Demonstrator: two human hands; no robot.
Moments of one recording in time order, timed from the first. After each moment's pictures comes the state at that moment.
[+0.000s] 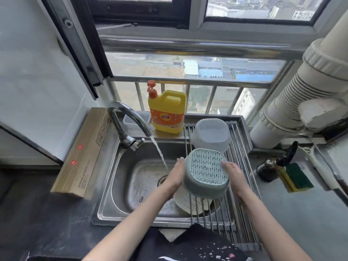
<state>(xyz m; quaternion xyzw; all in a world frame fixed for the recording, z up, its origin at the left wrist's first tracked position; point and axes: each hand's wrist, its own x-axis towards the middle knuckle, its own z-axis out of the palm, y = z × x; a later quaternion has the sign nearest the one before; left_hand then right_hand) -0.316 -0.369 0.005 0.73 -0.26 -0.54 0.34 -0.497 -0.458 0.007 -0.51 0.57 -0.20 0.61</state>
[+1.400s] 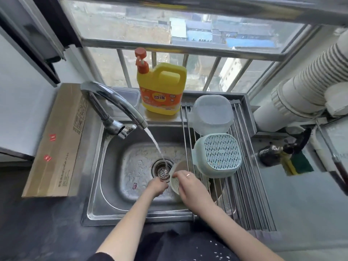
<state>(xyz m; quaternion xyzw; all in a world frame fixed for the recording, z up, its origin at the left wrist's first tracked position) -0.273 -0.338 -0.131 0.78 -0.22 -0.57 0.12 -0.417 -0.376 -0.030 -0.88 0.36 -0.02 0.32</state>
